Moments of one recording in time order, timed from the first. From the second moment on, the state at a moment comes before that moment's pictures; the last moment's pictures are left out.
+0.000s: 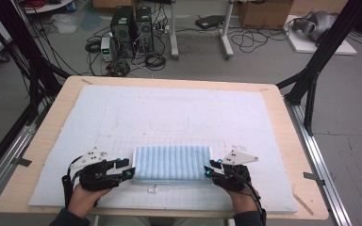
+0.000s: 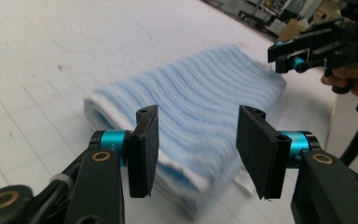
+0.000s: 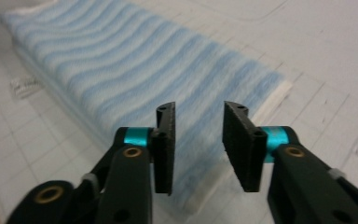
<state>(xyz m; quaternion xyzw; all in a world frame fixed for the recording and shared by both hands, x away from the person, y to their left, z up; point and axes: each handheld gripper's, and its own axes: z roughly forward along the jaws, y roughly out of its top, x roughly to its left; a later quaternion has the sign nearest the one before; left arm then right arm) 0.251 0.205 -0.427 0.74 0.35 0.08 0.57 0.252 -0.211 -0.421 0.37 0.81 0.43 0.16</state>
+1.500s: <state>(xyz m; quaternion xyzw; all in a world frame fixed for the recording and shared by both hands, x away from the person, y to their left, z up) 0.328 0.174 -0.453 0.77 0.42 0.09 0.46 0.309 -0.204 -0.443 0.44 0.80 0.39 0.13</state>
